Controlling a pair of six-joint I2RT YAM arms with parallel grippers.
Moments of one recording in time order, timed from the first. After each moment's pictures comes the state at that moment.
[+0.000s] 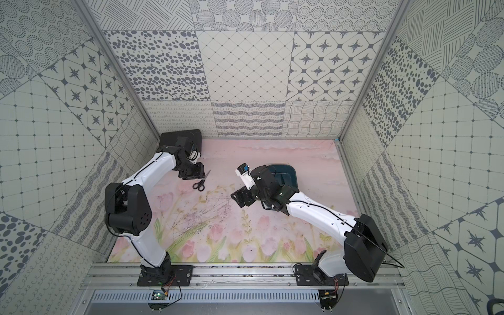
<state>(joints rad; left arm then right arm) -0.10 1.87 1.56 -1.00 0.12 -0.12 0.81 1.40 1.03 -0.26 -0.16 0.16</state>
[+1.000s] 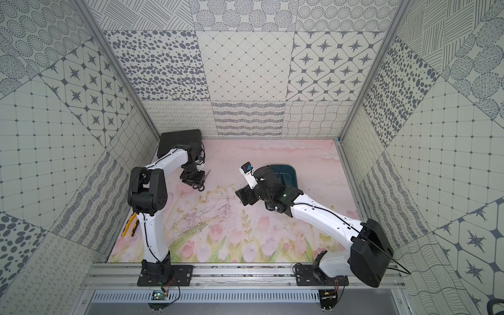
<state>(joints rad) -0.10 2.15 1.69 -1.13 -0.05 0.08 0.81 1.35 1.02 -0.28 -0.05 0.12</state>
